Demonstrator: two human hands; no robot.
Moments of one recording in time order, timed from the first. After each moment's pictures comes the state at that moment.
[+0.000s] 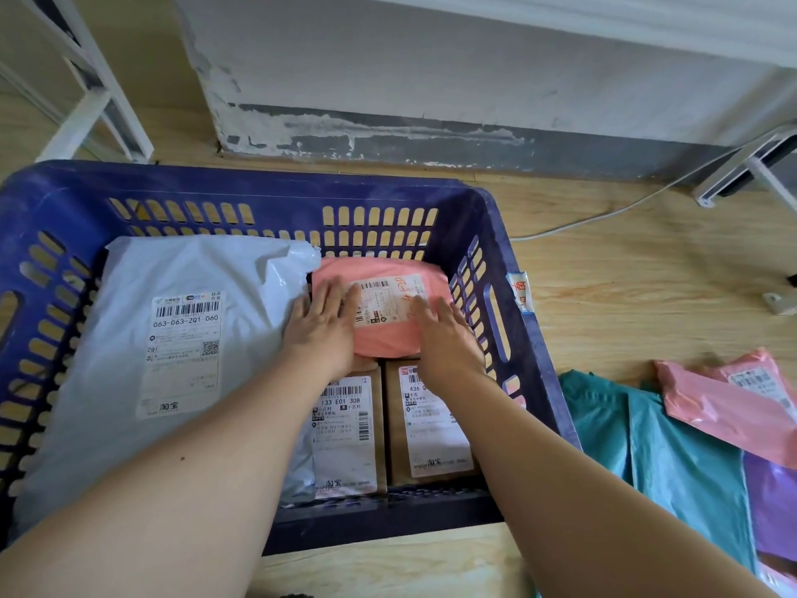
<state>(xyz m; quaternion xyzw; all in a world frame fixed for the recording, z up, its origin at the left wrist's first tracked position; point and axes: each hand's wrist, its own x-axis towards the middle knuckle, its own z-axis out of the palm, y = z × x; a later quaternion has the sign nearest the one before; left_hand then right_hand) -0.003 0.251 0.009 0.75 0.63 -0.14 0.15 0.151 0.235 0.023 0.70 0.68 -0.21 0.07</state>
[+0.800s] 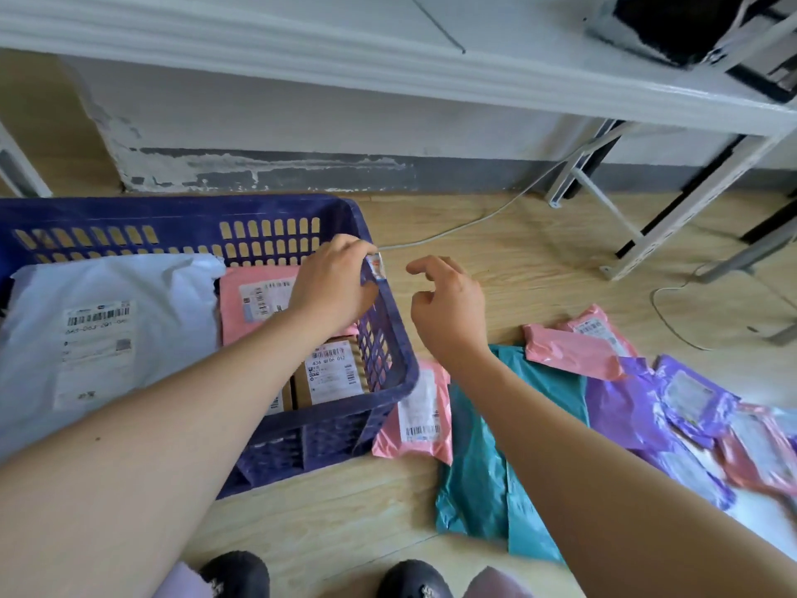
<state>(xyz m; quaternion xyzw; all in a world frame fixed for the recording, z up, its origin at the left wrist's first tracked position) 0.107 0.192 0.130 0.80 0.54 0.21 0.16 0.240 0.139 0.139 0.72 0.62 -0.08 -0.29</state>
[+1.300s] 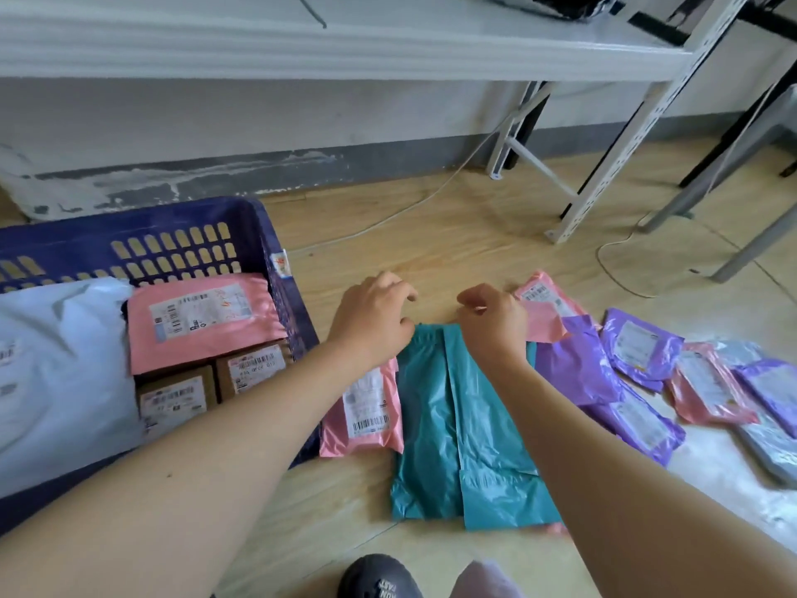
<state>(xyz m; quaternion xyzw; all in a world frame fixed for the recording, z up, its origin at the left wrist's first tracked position) 0.238 0.138 0.122 0.87 0.43 0.14 0.19 0.380 0.083 0.119 0.85 0.41 -0.13 -0.32</state>
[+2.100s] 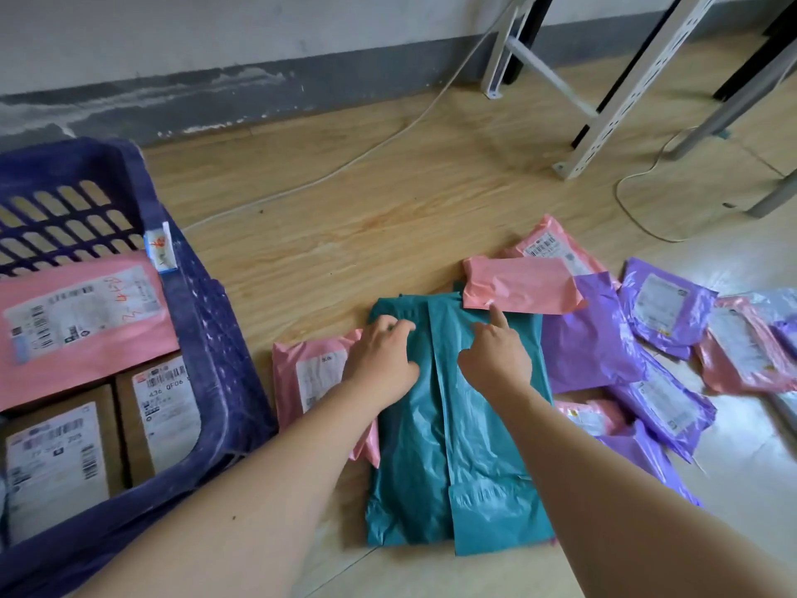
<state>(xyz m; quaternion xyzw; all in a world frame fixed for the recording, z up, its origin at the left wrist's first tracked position) 0.320 0.150 -0.011 0.81 0.47 -0.02 0.34 0.457 0.096 -0.005 0.89 0.41 -0.20 0.00</state>
